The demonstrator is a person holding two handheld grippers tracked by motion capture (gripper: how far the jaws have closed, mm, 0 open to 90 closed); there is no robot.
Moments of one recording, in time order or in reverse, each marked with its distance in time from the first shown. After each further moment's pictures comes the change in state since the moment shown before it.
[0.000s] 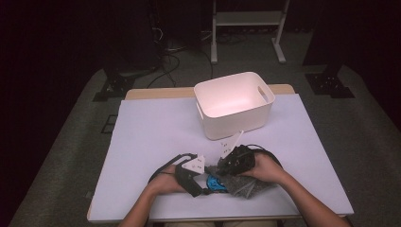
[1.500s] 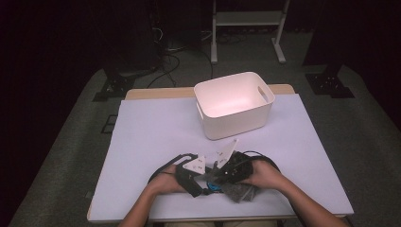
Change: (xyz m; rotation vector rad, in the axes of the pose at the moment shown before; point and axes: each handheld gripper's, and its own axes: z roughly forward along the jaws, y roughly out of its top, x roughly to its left) left arm -0.001 0.002 0.000 0.024 0.006 0.007; right arm 0.026 0.007 0.002 0.046 0.007 -0.050
